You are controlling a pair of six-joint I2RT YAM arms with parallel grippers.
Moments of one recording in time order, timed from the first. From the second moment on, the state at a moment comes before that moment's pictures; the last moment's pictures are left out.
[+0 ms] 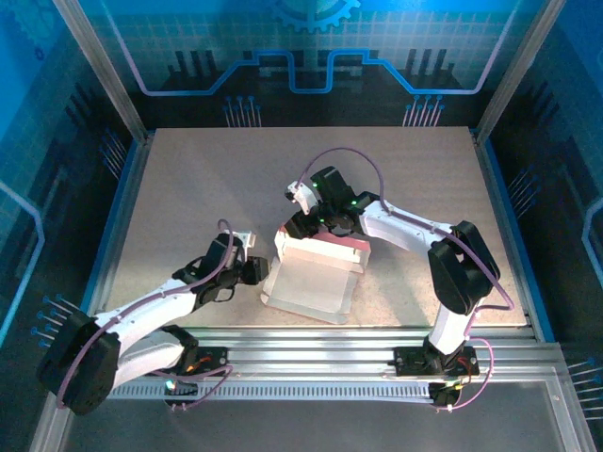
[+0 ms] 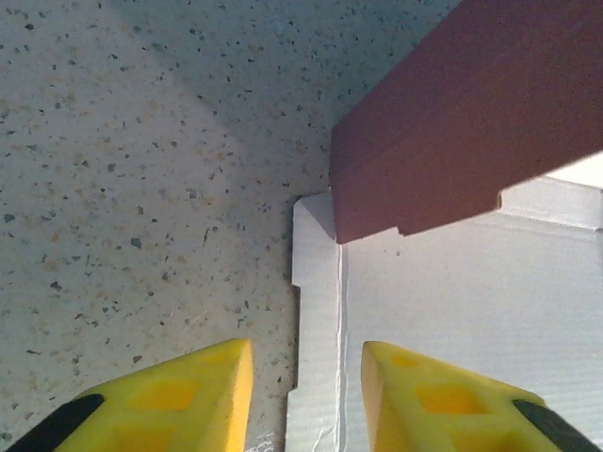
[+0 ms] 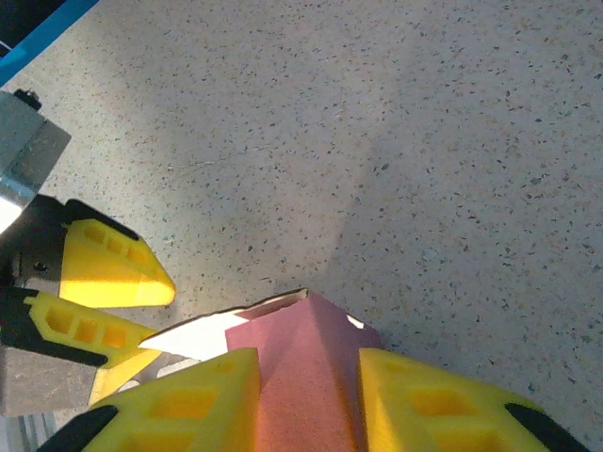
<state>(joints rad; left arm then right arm) -0.49 1.08 0.40 -0.12 0.12 -0.51 0.67 1.76 1.27 -0.34 -0.43 0.00</state>
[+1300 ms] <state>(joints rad) -0.45 1.10 0.56 -0.17 0.18 -0.36 0.62 1.79 1.27 -0.33 -0.54 0.02</state>
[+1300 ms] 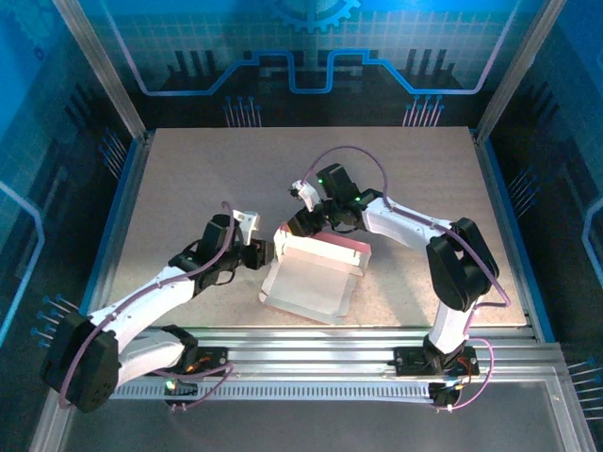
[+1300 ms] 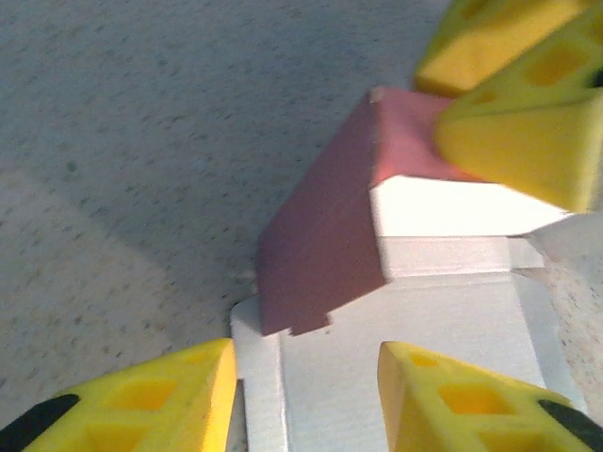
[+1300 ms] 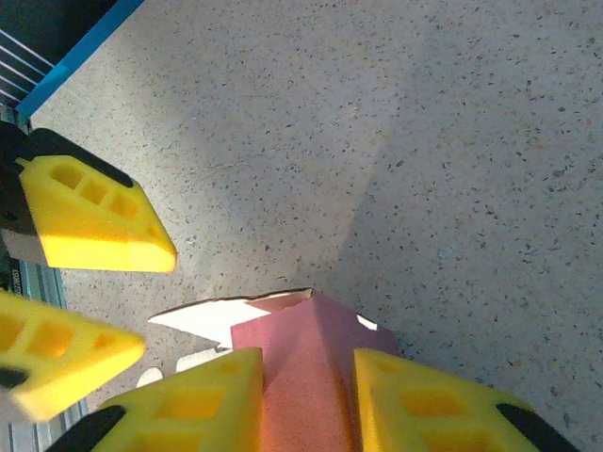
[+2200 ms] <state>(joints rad) -0.36 1.33 0.57 -0.02 0.33 -0.32 0.62 1.79 1.27 -0.33 -0.55 0.03</state>
